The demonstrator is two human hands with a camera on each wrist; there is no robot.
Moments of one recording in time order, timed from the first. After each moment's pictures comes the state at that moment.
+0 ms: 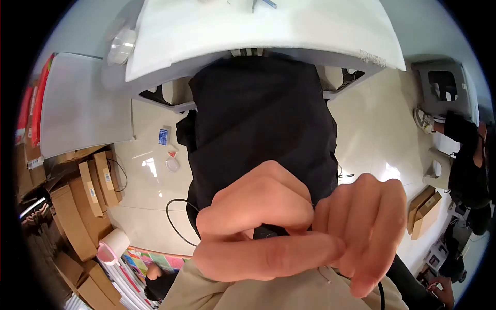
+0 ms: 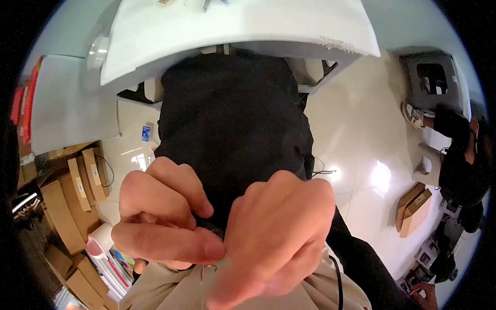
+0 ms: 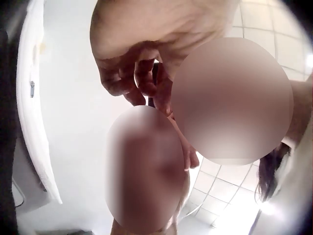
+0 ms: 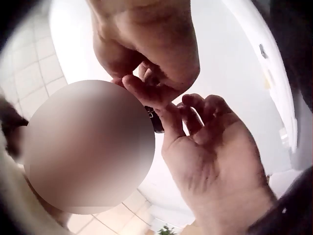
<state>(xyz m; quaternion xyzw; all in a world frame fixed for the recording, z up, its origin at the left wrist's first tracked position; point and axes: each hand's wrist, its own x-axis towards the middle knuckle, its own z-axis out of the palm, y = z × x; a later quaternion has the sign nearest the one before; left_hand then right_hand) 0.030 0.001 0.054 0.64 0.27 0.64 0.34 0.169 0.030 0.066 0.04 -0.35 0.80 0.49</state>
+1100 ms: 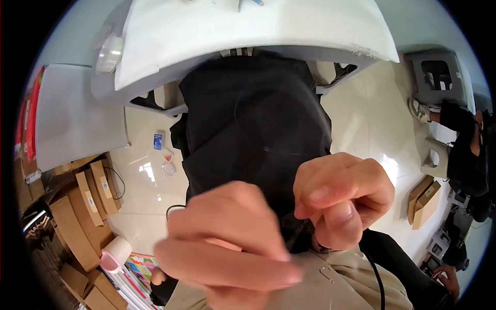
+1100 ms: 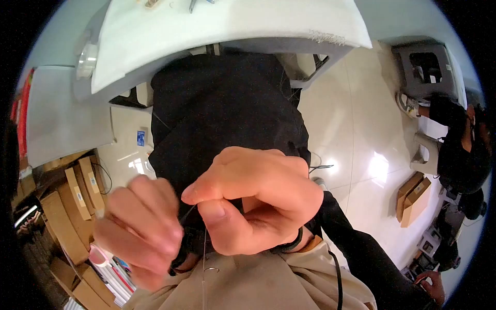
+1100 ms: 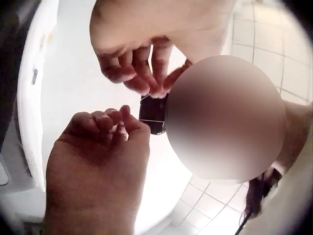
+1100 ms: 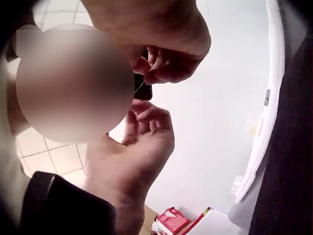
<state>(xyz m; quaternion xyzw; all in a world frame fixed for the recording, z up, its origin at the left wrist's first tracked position) 0.029 -0.015 0.064 0.47 0.30 0.71 0.42 0.144 0.026 0.043 -0.23 -0.44 0.56 0.66</state>
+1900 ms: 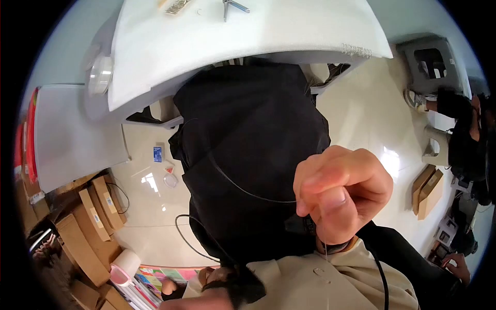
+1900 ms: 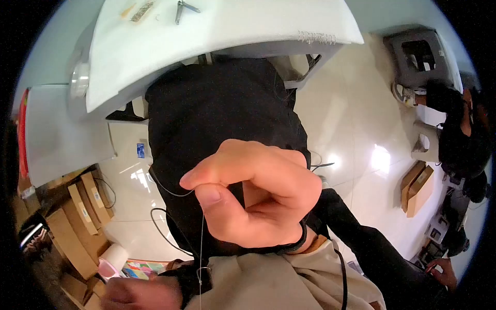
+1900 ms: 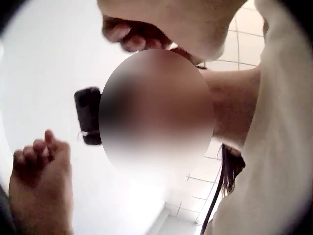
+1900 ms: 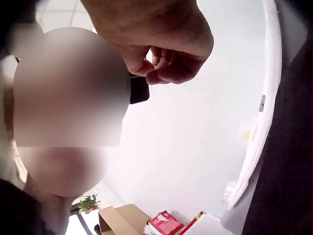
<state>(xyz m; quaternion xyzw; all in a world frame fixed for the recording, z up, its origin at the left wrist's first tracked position) 0.016 -0.077 0.086 0.50 0.33 0.80 0.02 0.144 0.039 0.044 -0.27 -0.49 0.54 0.63</state>
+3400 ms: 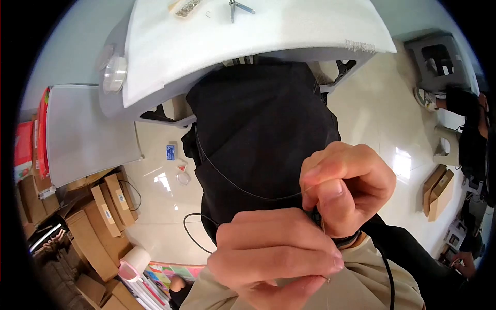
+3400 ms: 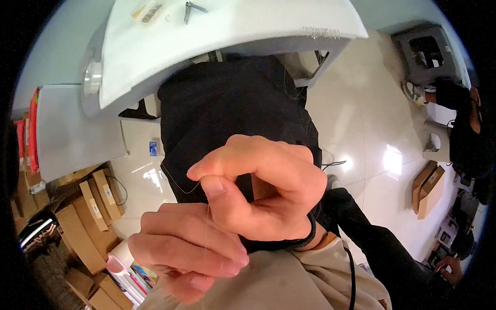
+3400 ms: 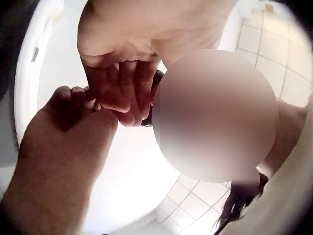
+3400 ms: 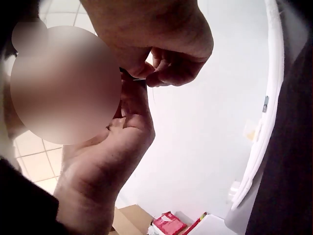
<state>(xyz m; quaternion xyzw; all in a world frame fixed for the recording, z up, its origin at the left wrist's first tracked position) 0.039 -0.011 0.066 0.54 0.23 0.64 0.50 0.147 0.032 0.043 -0.27 -0.49 0.52 0.64</state>
